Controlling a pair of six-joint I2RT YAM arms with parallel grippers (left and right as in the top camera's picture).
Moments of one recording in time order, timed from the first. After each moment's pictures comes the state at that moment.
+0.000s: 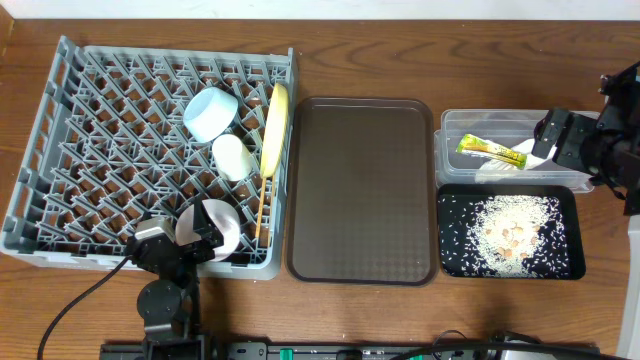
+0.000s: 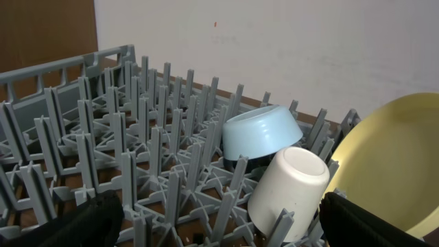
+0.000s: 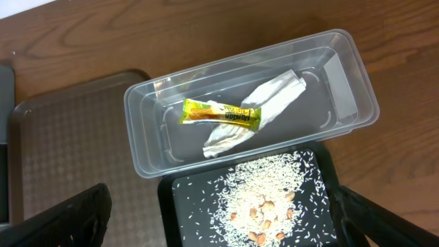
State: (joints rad) left arm 0.10 0.01 0.02 -0.10 -0.11 -0.21; right arm -0.22 1.30 1.53 -1.16 -0.09 0.13
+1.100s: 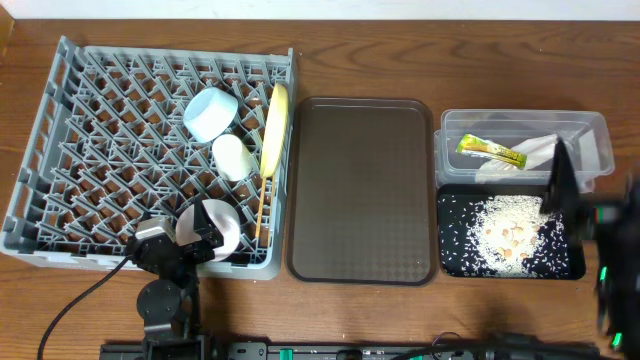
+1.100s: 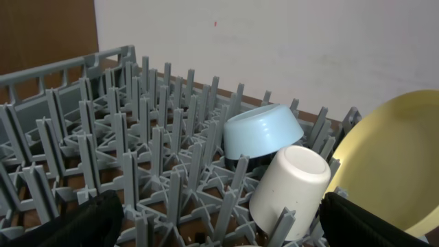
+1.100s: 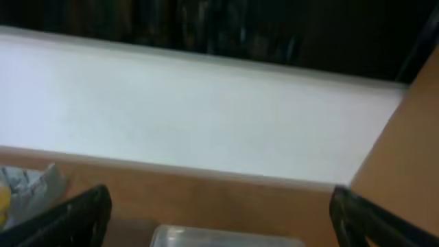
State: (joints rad) left arm 0.10 0.01 0.02 -0.11 -0.11 -0.20; right arm -0.03 0.57 1.13 -0.54 -0.03 -0.11
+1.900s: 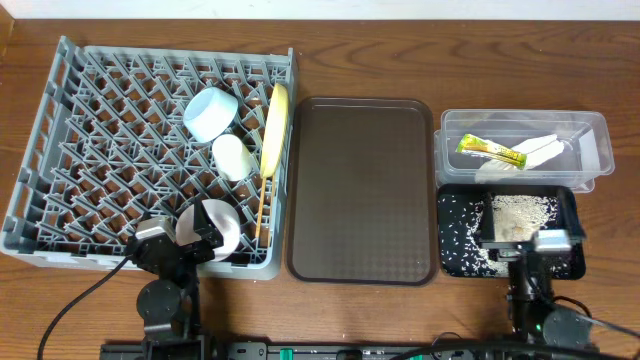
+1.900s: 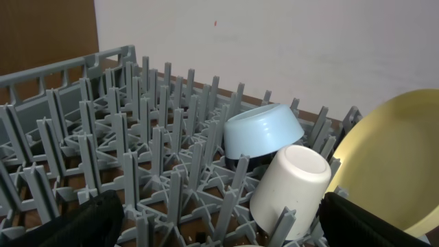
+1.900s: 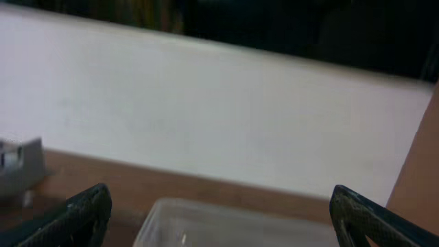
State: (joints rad) left arm 0.10 0.01 0.02 -0.11 -0.11 -0.20; right arm -0.03 0.01 0.04 0.22 -0.08 -0.12
